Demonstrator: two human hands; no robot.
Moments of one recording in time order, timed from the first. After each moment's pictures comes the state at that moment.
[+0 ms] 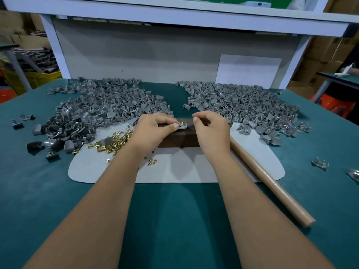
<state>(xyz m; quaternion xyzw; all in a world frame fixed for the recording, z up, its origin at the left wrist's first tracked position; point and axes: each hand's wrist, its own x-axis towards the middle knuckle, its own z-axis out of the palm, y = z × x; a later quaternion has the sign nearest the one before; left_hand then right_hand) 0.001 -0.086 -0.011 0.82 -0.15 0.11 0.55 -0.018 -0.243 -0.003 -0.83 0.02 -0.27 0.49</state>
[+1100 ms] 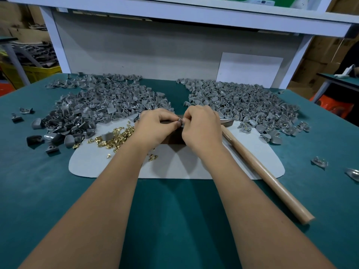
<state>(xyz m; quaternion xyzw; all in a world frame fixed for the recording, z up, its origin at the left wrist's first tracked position) 0.000 -0.090 -0.011 0.82 -0.14 0.13 0.54 -0.019 -0.226 0.008 -0.94 -0.08 -0.27 0.20</state>
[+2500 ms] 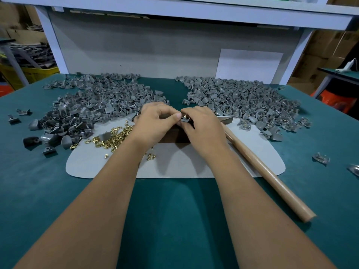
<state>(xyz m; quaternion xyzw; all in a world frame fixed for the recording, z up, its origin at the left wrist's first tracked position) -0.005 -0.093 -0.002 0.82 -0.18 0.14 0.53 -0.022 -0.241 -0.002 -0.91 -0.17 -0.30 0.24</state>
